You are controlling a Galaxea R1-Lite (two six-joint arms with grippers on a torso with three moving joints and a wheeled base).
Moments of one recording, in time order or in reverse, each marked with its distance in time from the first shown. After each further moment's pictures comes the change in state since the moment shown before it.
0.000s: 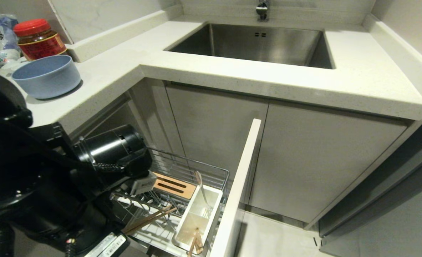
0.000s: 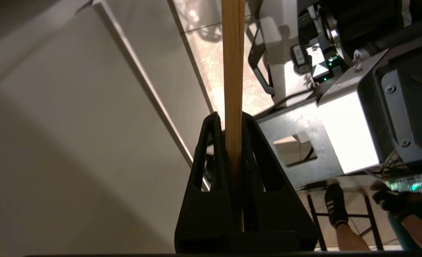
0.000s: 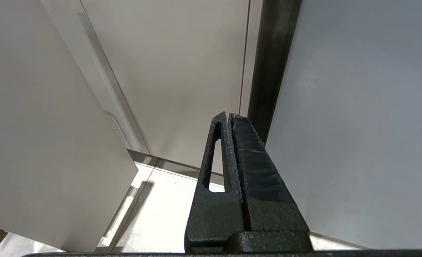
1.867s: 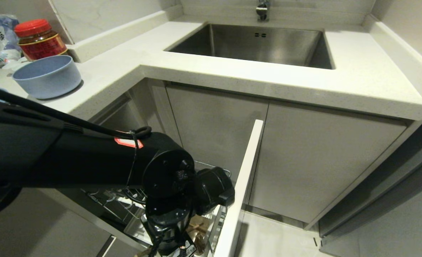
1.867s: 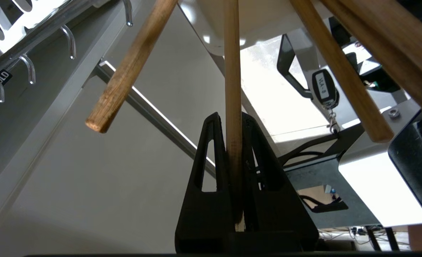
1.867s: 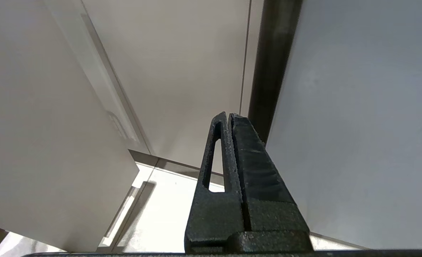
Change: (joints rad) left arm -0.077 0.400 -0.032 -0.183 0.101 0.105; right arm 0.000 0.000 0.000 0.000 0.000 0.000
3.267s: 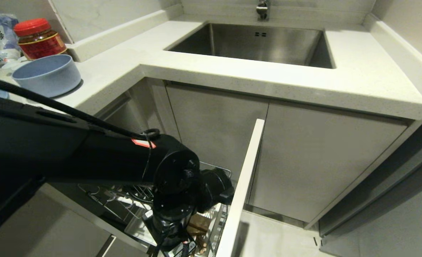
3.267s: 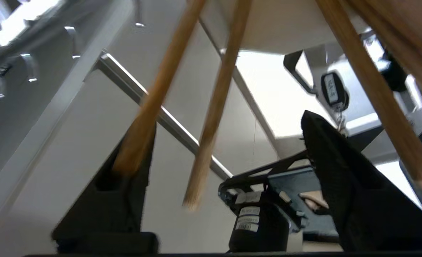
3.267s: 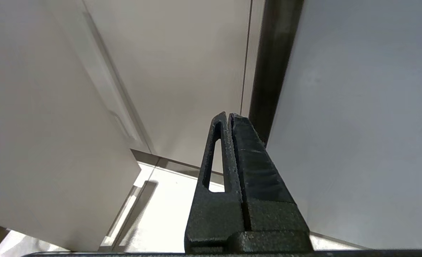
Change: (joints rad) left arm 0.014 0.019 -0.018 0.007 0.012 -0.016; right arm 0.000 0.000 0.000 0.000 0.000 0.000
